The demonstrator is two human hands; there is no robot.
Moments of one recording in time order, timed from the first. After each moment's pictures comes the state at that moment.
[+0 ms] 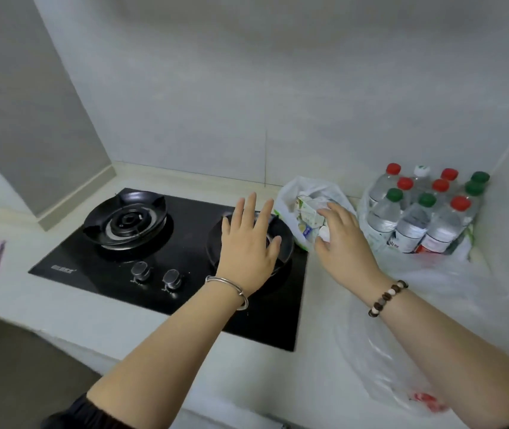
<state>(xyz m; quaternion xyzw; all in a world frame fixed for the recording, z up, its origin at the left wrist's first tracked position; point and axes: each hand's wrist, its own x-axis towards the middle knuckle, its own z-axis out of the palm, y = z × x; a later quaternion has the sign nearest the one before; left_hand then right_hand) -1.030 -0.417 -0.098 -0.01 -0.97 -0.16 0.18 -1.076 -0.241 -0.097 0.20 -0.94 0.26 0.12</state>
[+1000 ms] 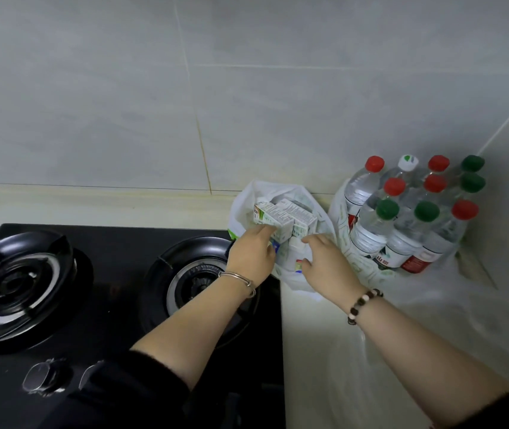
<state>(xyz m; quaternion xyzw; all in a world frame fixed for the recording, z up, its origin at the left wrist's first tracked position) -1.254 -0.386 -0.194 -0.12 -0.95 -0.29 0.04 -1.233 -0.224 -0.189 0.05 -0.97 0.23 -0.03</state>
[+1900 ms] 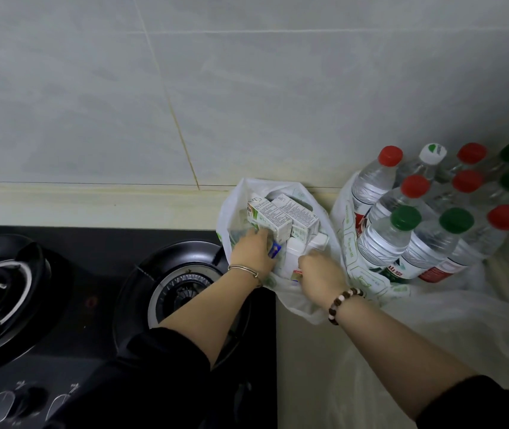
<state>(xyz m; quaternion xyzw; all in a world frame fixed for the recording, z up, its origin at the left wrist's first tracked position) -1.322 -0.362 -0.259 -0.03 -0.97 -0.20 -0.11 -1.281 -0.218 -0.247 0.08 -0.99 0.03 -0.13</state>
